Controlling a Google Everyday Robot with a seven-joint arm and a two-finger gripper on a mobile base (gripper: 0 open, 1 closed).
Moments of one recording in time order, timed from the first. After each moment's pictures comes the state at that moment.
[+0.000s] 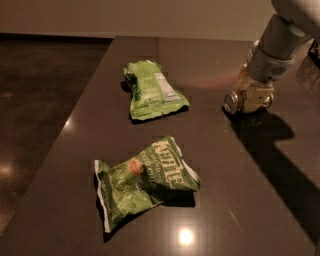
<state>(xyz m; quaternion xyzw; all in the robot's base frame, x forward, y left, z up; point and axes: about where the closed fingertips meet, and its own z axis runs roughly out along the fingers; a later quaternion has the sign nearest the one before) 0.604 -0.240 0.868 -0.74 0.66 -0.02 0.10</state>
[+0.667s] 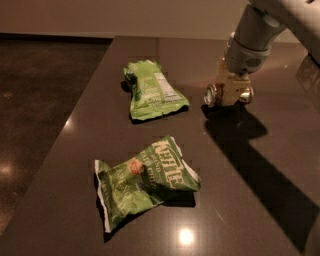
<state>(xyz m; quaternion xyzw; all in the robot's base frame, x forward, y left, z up) 0.611 -0.185 0.884 -0.74 0.66 -0.02 0.11</state>
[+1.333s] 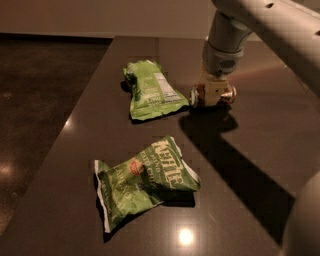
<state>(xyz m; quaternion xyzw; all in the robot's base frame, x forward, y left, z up) 0.627 -0.140 0.872 -0.74 0.66 -0.04 0.09</state>
